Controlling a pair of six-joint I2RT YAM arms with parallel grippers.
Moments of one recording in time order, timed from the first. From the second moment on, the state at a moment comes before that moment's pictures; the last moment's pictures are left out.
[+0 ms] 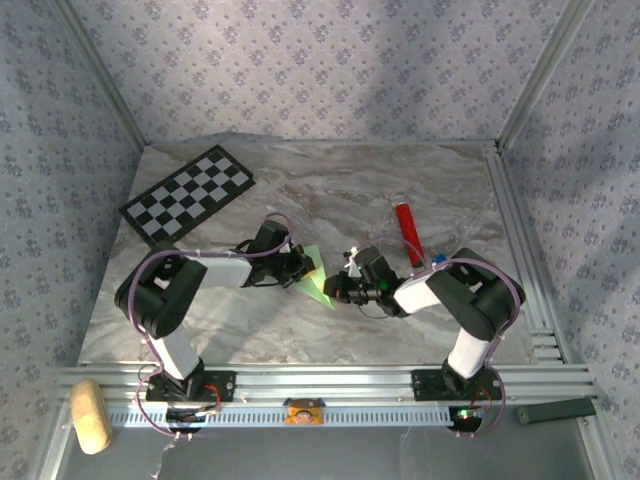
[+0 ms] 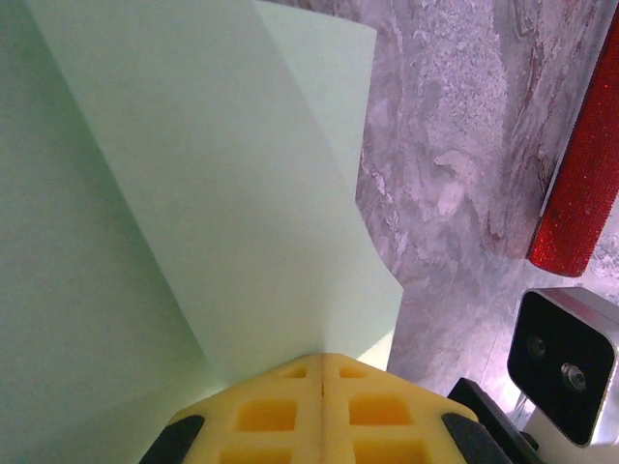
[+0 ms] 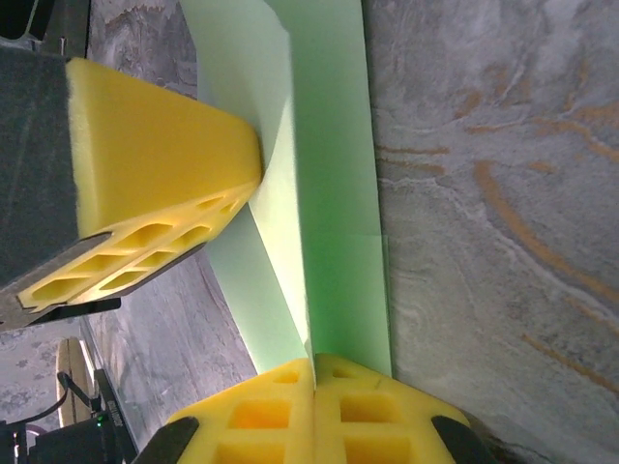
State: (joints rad) left arm -0.62 1.72 0.75 0.15 0.43 -1.12; right arm 0.72 1.73 0.50 0.59 -0.43 0.97
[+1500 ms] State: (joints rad) left arm -0.62 1.77 0.80 0.10 0.38 -1.12; right arm 0.68 1.76 0.52 0.57 -0.51 1.00
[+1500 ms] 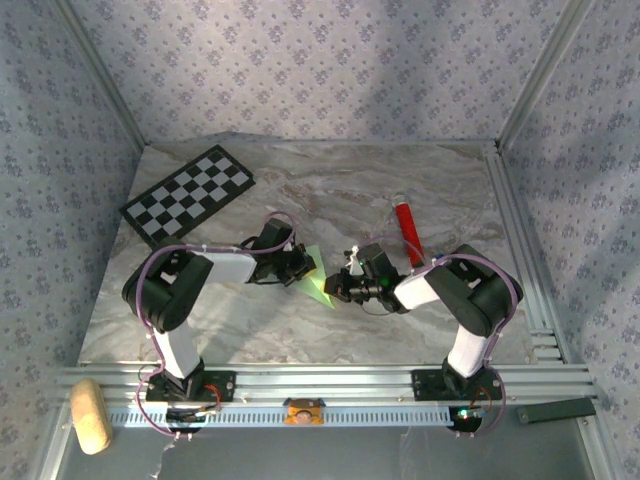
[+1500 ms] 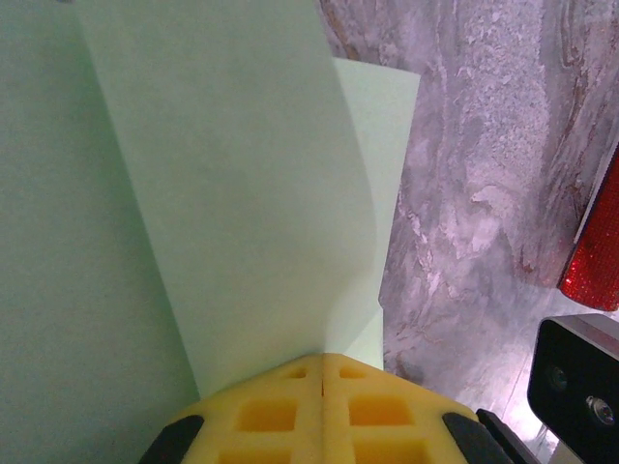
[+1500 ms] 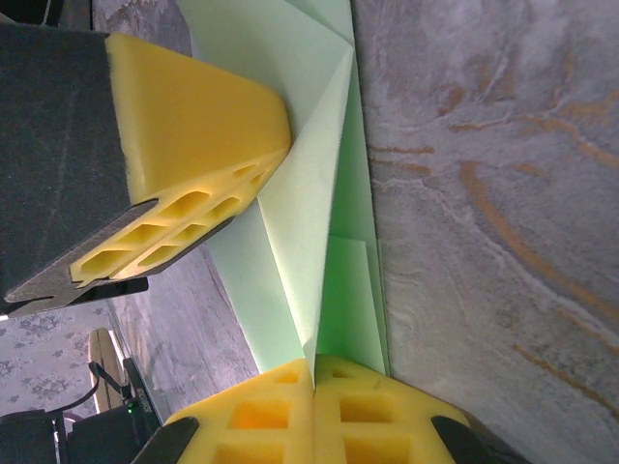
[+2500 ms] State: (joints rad) left arm -0.62 1.80 0.82 0.08 0.39 -1.11; right arm 0.72 1.67 0.52 0.42 -0.45 0.98
